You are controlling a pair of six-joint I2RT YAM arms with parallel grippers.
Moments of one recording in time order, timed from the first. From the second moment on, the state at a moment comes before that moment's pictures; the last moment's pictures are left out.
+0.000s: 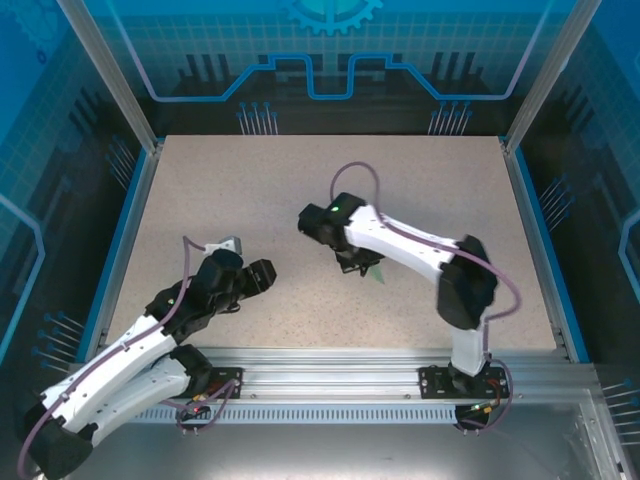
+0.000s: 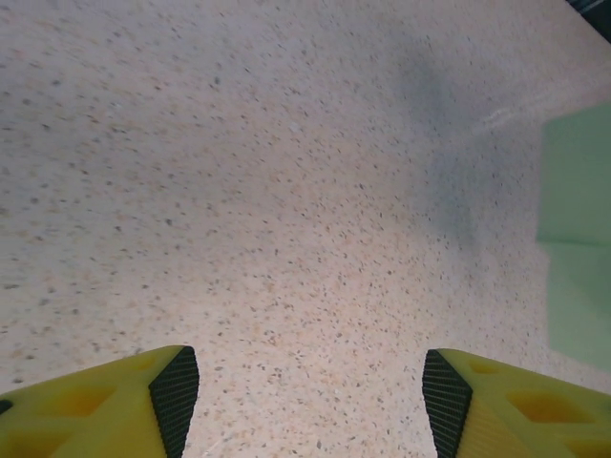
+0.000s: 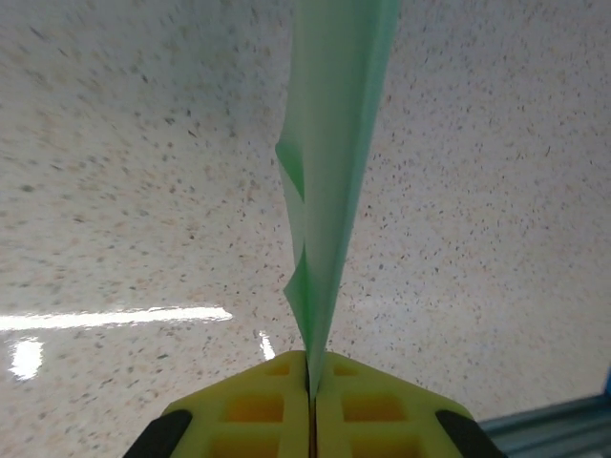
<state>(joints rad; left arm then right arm) -0.62 0.71 0.60 -0.61 -0.15 -0.92 0.89 1.95 1.70 -1.53 0.43 0.79</state>
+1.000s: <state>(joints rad) -0.60 1.16 0.76 -0.48 0.11 -0.86 0.48 1.64 1.25 -0.82 -0.33 0.55</state>
